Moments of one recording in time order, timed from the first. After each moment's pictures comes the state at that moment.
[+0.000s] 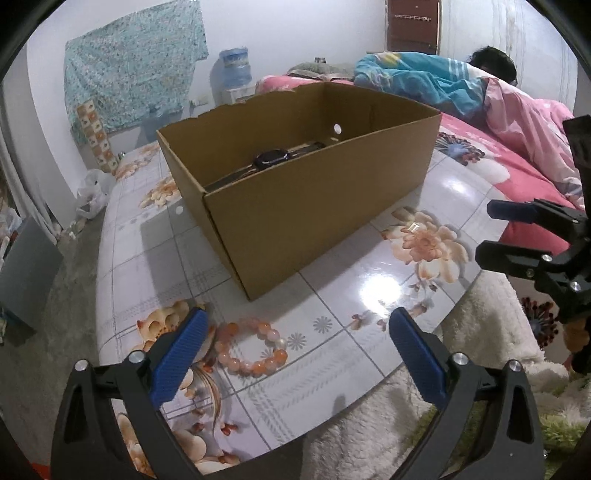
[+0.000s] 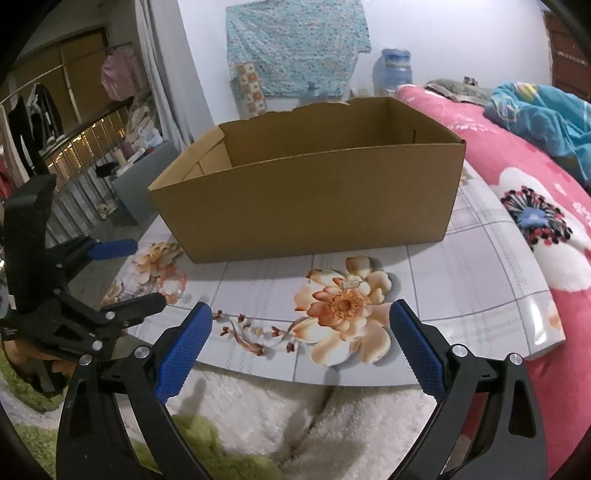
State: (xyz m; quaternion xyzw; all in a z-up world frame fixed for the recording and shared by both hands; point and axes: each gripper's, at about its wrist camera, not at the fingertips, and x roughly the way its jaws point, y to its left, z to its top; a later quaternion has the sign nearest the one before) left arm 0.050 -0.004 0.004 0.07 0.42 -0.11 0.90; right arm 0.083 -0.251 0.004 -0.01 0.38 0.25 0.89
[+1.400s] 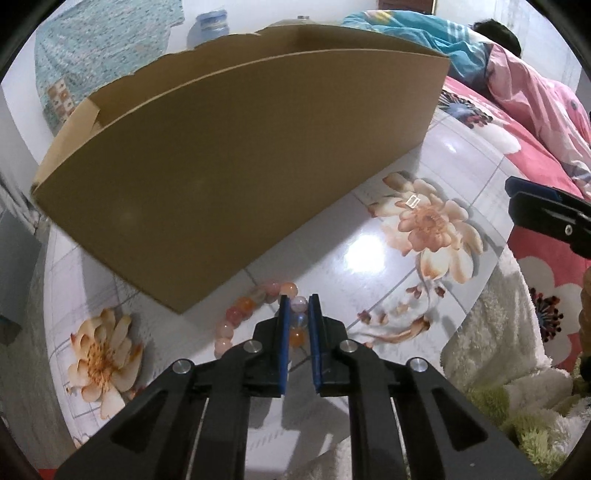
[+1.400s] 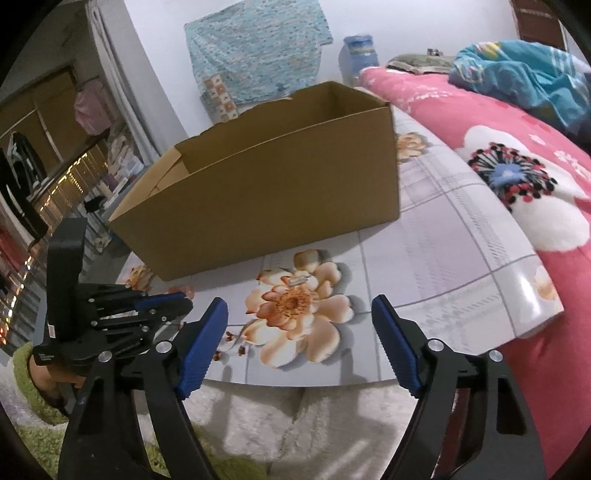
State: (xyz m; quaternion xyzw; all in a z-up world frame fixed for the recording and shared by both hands) left arm 0.099 -0.048 -0.039 0.08 0.48 -0.13 0.86; right arm 0.103 -0.306 -0.010 0.06 0.40 0.22 0.89
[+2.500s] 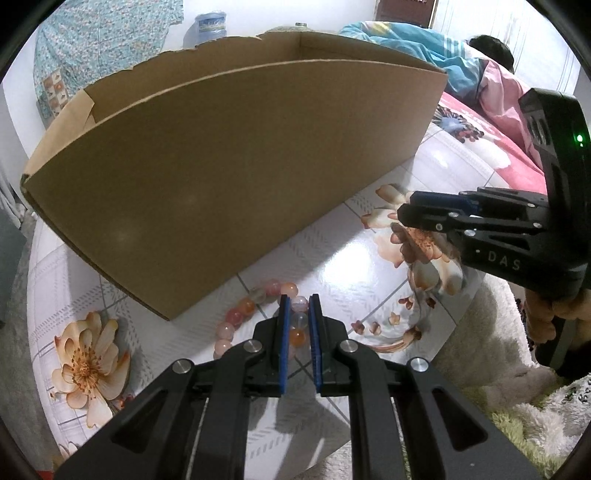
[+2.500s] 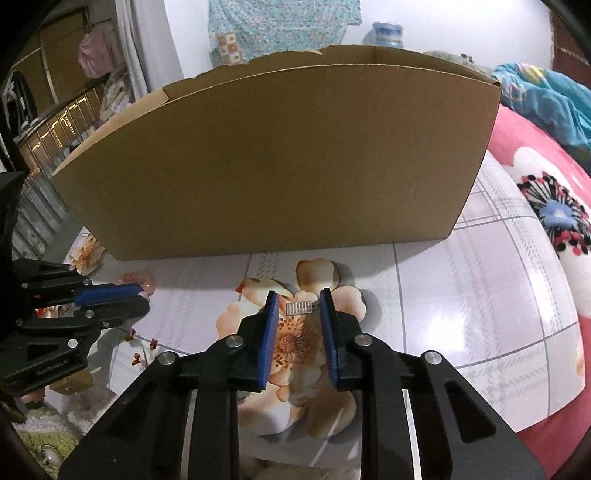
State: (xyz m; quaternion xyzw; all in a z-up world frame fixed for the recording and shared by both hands) left arm 0.099 -0.035 -0.041 0.05 0.48 -0.16 0.86; right arm 0.155 -0.244 -0.043 -0.05 0.42 0.21 0.88
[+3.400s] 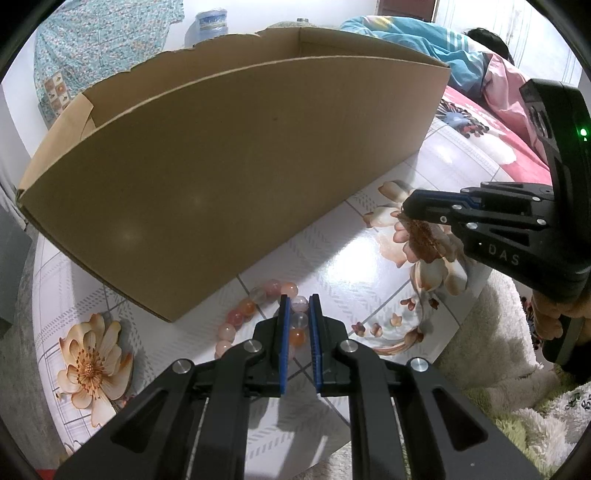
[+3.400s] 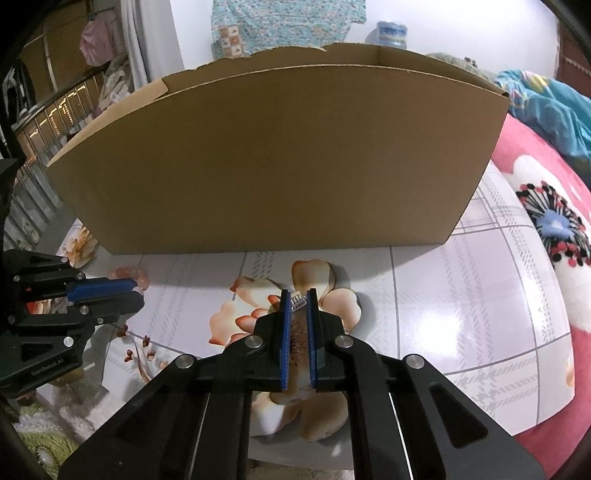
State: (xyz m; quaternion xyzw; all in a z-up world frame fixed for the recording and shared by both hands) left arm 0.104 -0.043 -0.043 0.06 0.48 -0.15 0.86; right arm 0.151 -0.228 -0.043 -0.07 0.43 0.21 0.88
